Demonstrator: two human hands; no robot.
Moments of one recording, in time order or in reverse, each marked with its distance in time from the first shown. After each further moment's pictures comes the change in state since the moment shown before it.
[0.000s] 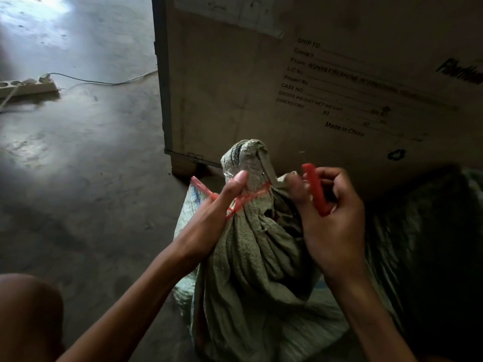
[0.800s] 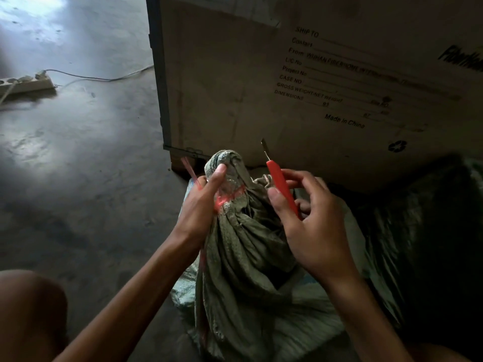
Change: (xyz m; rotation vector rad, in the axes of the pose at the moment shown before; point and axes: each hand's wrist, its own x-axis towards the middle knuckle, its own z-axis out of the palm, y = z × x) left_hand 0.014 -0.015 -0.008 -0.026 0.338 -0.013; right_hand -0.005 0.013 0.005 -0.243 -0.168 -0.006
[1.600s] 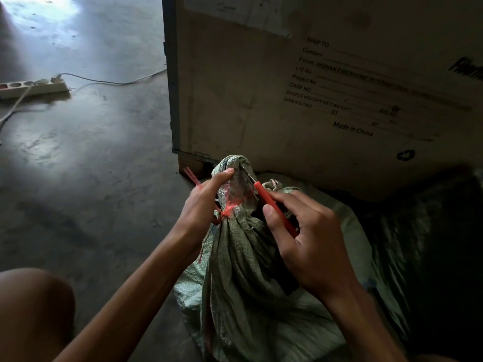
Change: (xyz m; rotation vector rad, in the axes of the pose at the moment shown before) left_hand 0.003 0.008 -0.011 0.039 0.019 -0.064; right_hand -0.005 -0.003 0.007 -0.257 -0.103 -0.290
